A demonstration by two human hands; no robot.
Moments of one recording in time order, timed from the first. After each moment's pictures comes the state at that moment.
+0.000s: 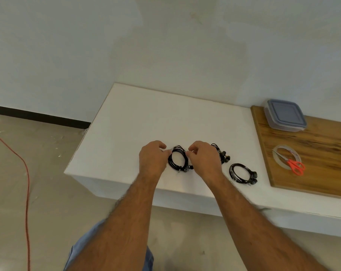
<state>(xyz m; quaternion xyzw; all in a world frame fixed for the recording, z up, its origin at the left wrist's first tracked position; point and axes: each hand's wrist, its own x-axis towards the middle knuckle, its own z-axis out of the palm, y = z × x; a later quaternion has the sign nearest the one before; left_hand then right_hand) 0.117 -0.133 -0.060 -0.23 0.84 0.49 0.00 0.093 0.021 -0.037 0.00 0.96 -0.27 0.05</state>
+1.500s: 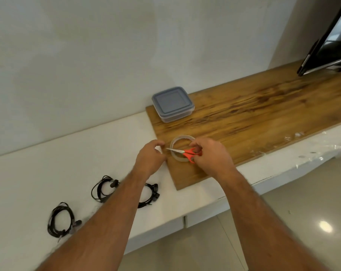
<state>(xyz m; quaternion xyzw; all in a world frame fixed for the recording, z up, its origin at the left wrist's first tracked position) 0.010 0.166 -0.045 0.02 0.89 0.43 0.16 0.080 0.346 -0.025 0.10 0.95 -0.31 -0.01</state>
